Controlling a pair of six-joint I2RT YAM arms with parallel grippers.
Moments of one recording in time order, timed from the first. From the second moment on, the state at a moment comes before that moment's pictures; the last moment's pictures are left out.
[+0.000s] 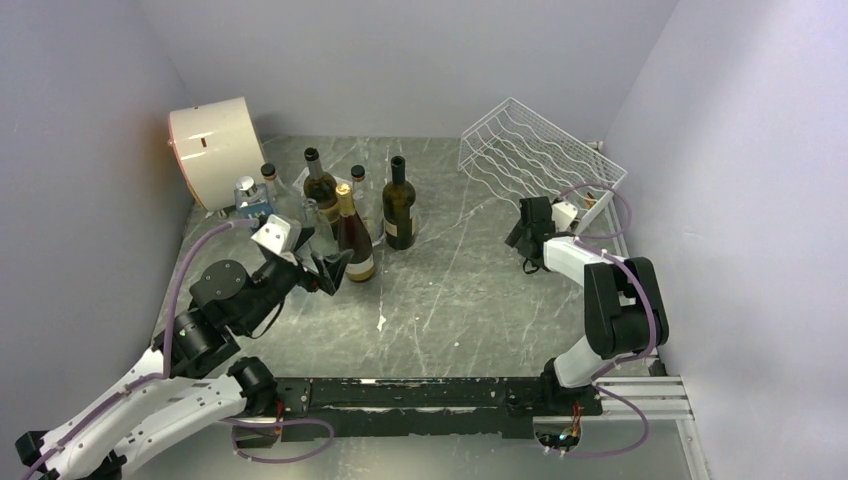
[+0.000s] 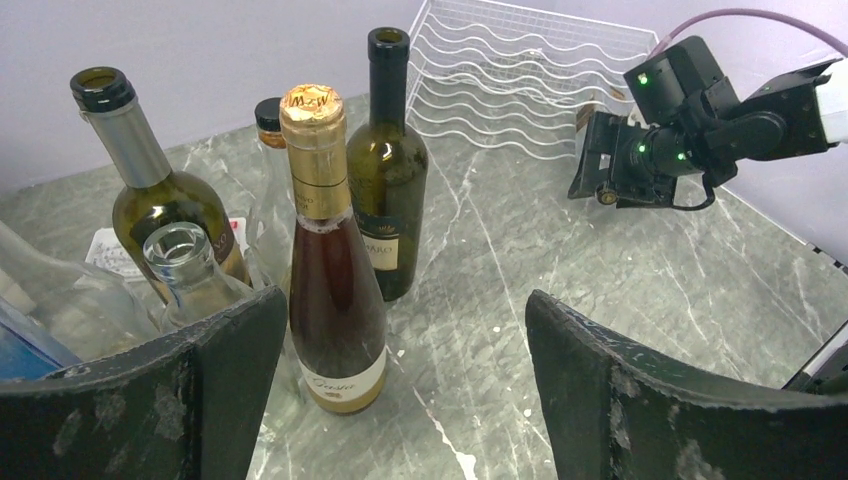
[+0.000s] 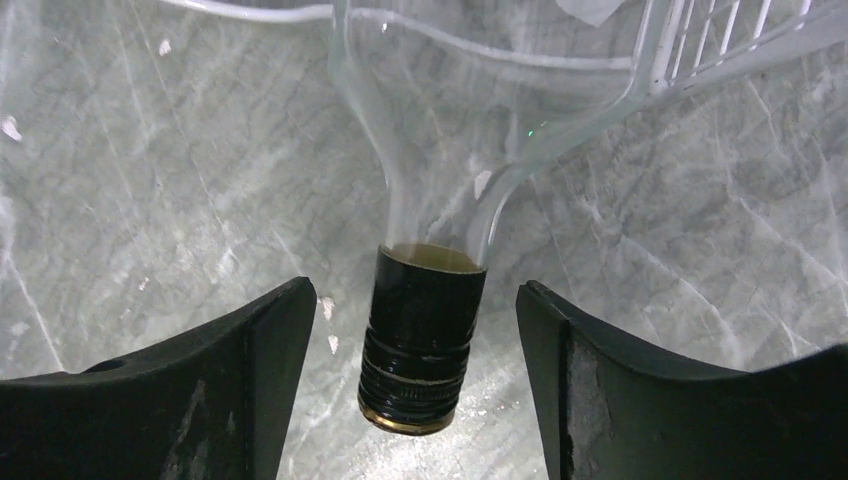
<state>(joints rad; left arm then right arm) -0.84 0.52 0.74 -0.22 -0.26 -0.12 0.16 1.57 0.77 -0.15 0.41 0.66</state>
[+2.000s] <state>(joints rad) -0.88 0.71 0.56 0.14 0.23 -0.07 0.62 0.93 0.69 -0.64 -0.01 0.64</state>
